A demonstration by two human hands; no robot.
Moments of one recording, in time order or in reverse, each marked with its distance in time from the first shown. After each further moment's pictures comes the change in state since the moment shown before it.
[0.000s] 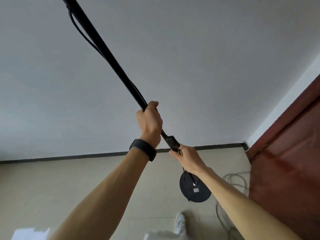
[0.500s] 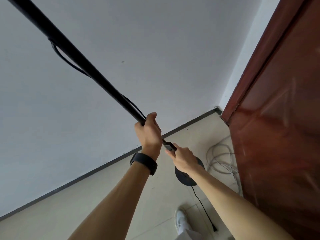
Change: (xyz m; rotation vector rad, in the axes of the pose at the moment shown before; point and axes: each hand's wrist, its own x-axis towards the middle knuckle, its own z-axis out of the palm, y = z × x) left_hand 0.092 -0.226 0.177 0.192 -0.250 -0.119; right_hand 0.095 0.237 0.016 -0.045 0.138 0.410
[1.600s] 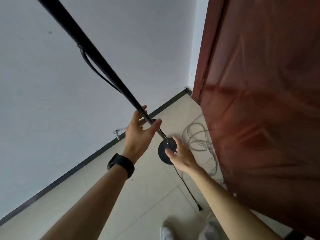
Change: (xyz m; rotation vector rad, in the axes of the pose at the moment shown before) left_hand -0.048 -0.129 0.014 0.629 -0.484 0.299; right_hand -0.076 0.140 0.027 0.440 0.069 0.331
